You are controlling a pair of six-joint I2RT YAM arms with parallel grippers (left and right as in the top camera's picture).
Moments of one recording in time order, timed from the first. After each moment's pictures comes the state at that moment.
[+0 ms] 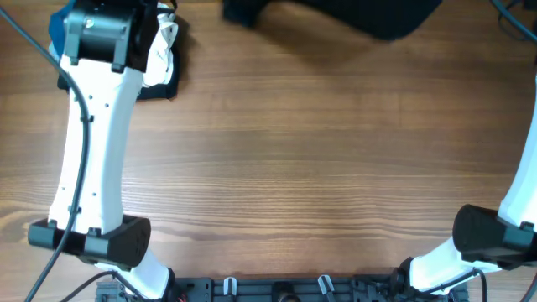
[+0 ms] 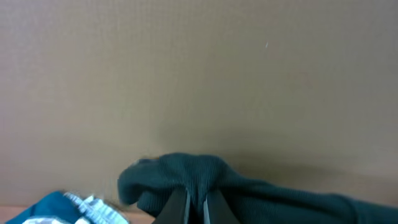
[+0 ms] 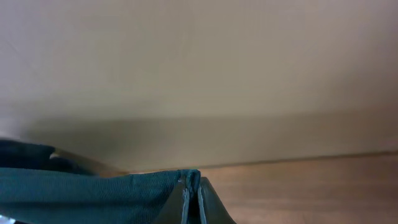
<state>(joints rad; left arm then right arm) -0.21 1.81 2.22 -0.58 -0.17 -0.16 -0.22 1.79 2.25 -0.81 -0.27 0.06</state>
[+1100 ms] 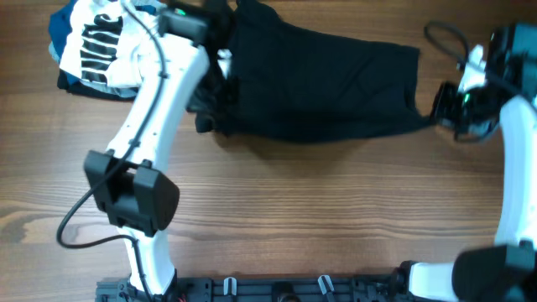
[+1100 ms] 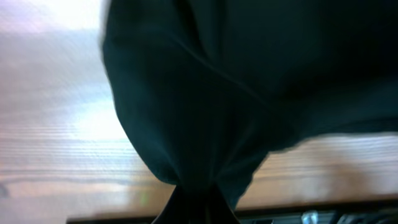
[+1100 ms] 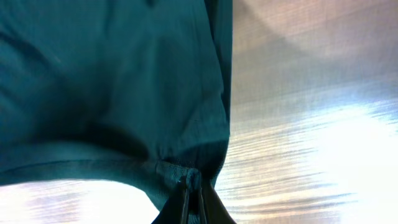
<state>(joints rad) -0.35 2.05 2.05 -1.68 0.07 -0.29 -0.23 1.55 1.54 -1.35 -0.15 0.13</state>
